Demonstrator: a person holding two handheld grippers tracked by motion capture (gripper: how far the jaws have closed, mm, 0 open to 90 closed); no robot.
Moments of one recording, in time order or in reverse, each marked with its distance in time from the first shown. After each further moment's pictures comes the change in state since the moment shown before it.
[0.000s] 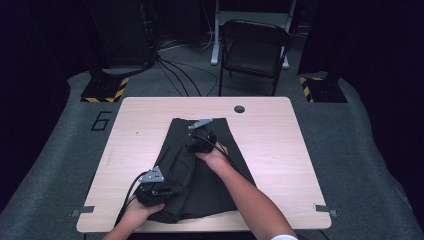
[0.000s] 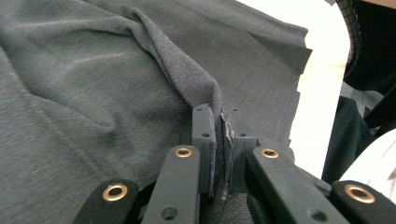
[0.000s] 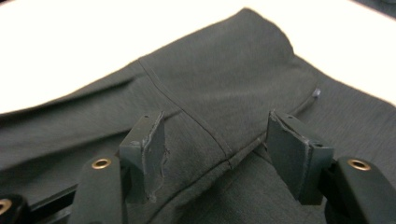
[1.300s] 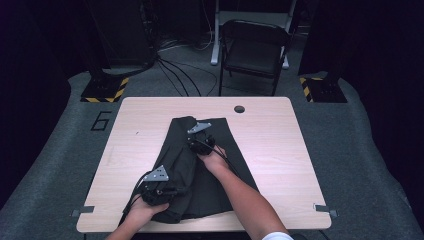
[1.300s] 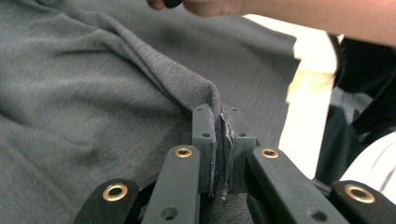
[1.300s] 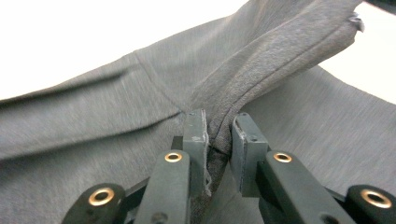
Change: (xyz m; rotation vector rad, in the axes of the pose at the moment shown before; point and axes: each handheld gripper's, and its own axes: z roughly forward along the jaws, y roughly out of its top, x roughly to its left) left arm -0.006 0.011 0.004 -0.027 -0.031 -0.006; right arm -0.001 -0.013 0.017 -0.039 0.001 -0.056
